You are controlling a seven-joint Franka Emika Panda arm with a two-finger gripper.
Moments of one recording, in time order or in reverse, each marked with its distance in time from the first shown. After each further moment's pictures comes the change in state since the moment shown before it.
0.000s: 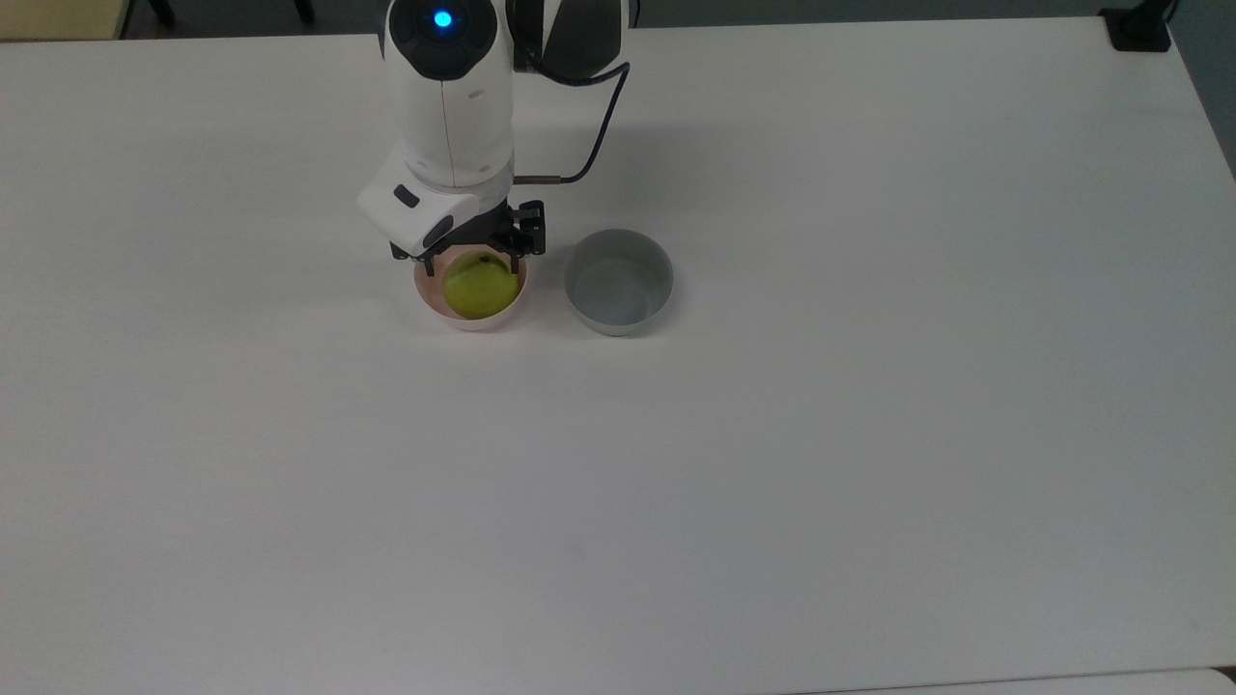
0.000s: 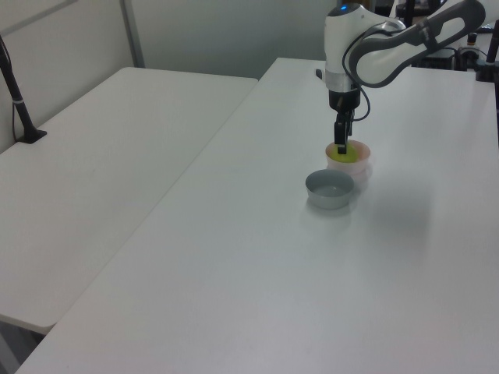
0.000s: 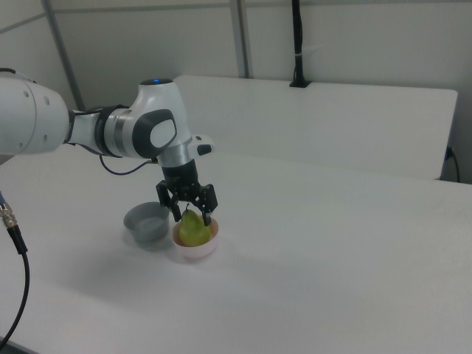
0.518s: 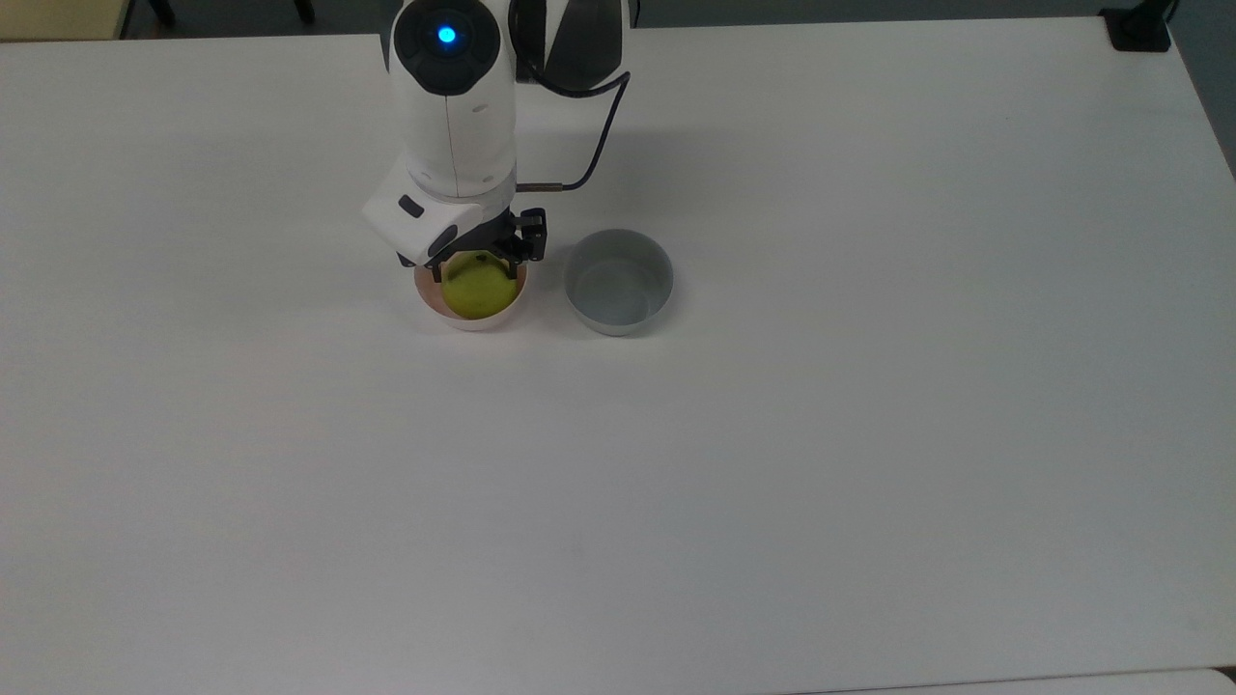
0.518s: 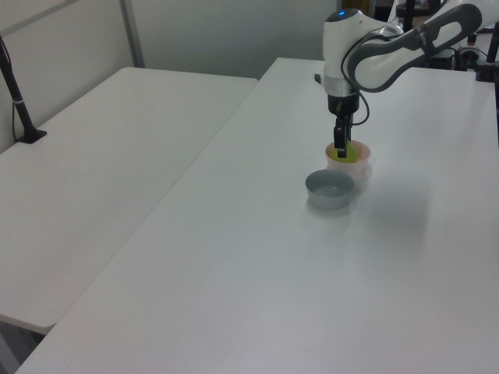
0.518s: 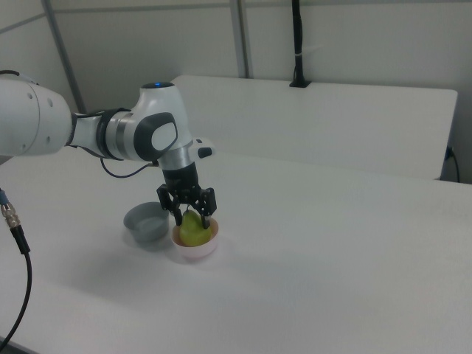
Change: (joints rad) arm 0.001 0.016 0.001 0.000 -0.001 0.006 -0.008
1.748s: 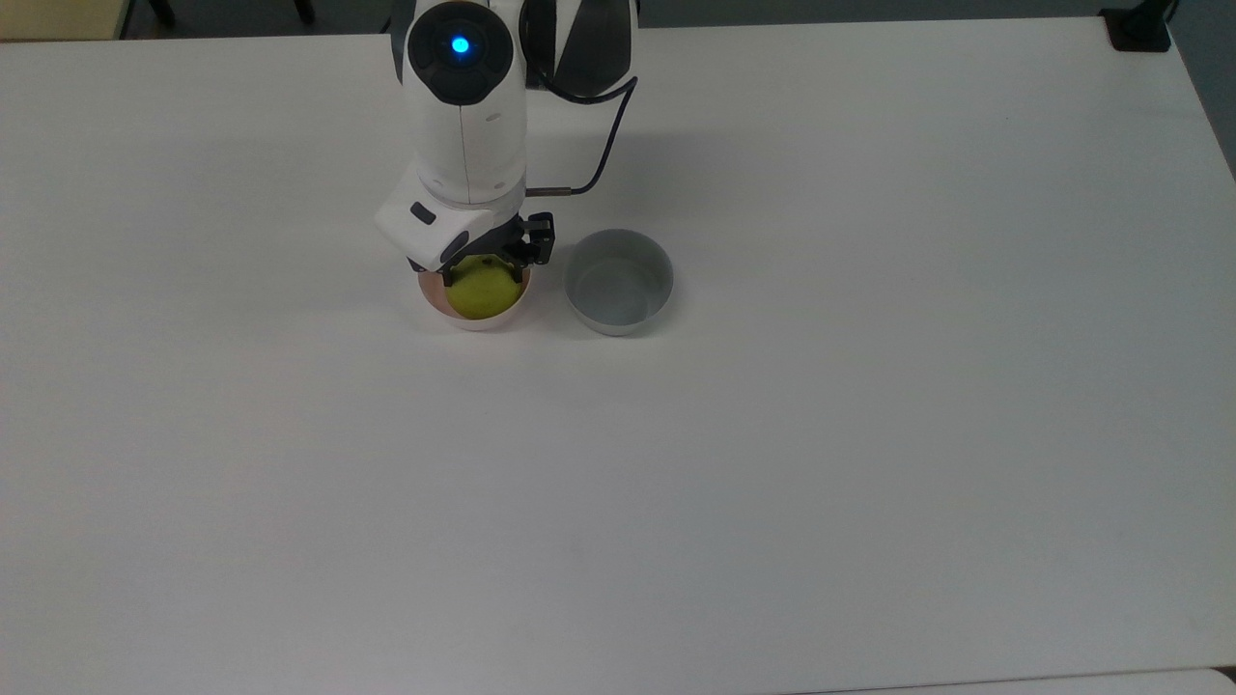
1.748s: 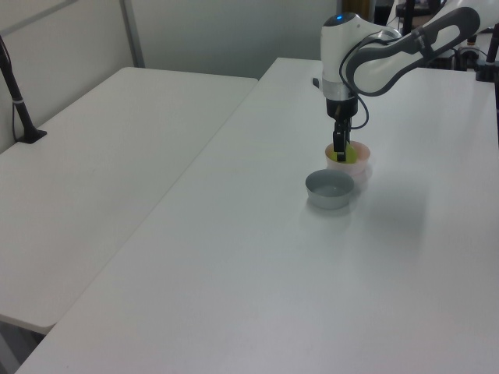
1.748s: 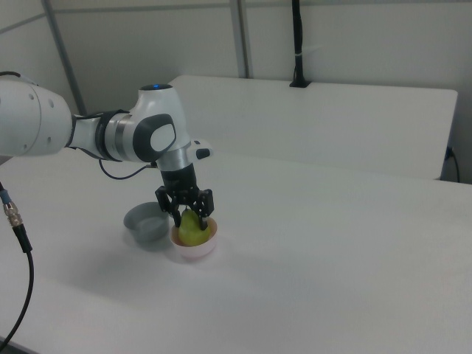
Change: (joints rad) arm 0.011 0.010 0.001 0.002 -0.003 0.002 -0.002
